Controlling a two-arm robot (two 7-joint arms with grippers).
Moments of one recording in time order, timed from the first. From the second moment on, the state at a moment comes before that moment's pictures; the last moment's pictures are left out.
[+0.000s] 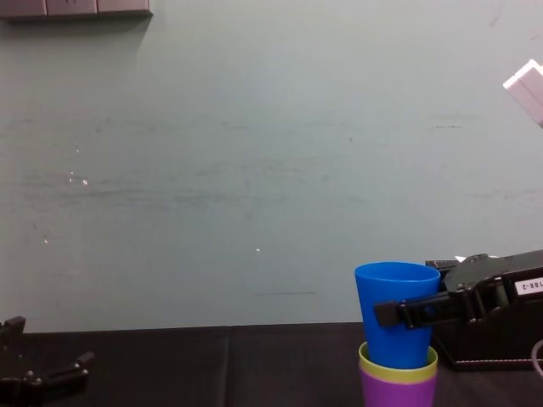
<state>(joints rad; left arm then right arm) -0.20 0.60 0.45 -1.41 -0.25 -0.12 0.03 0.63 0.61 -0.63 -1.32 0.51 0.20 0.74</state>
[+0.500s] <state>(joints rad) -0.20 0.60 0.45 -1.41 -0.25 -0.12 0.03 0.63 0.61 -0.63 -1.32 0.51 0.20 0.74</state>
